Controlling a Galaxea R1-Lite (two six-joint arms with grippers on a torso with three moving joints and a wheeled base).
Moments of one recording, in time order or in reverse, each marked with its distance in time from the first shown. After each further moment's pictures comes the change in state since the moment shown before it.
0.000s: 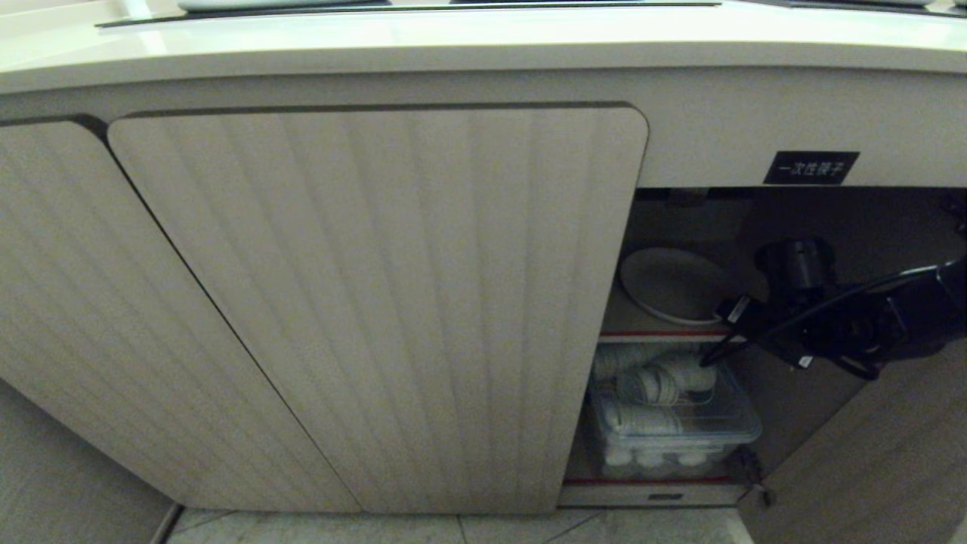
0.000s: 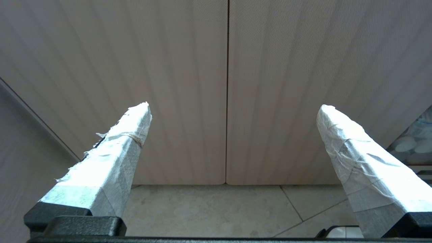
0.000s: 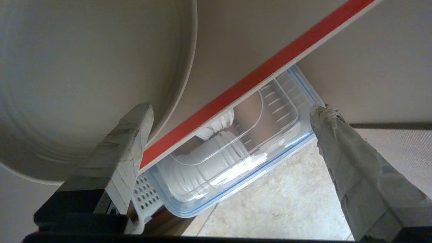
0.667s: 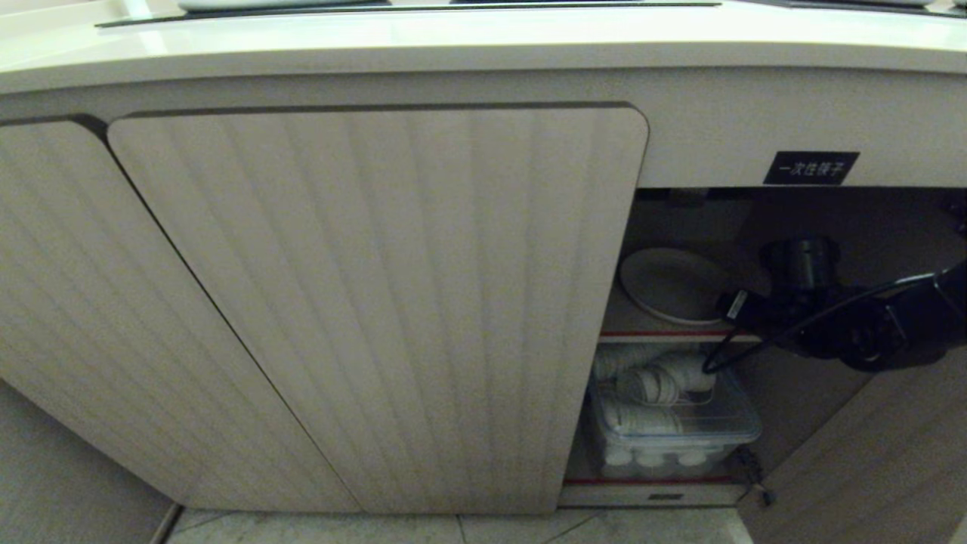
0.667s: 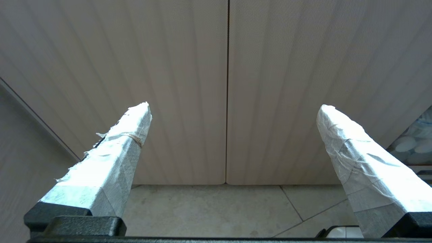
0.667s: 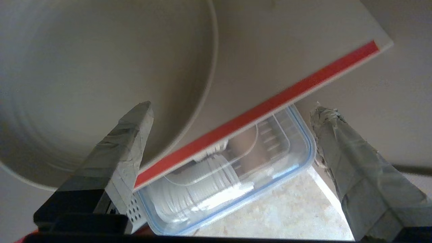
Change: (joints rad) left arm 0.000 0.000 0.000 0.000 0.000 0.000; right arm 0.001 0.001 0.039 -0.147 -0.035 -0.148
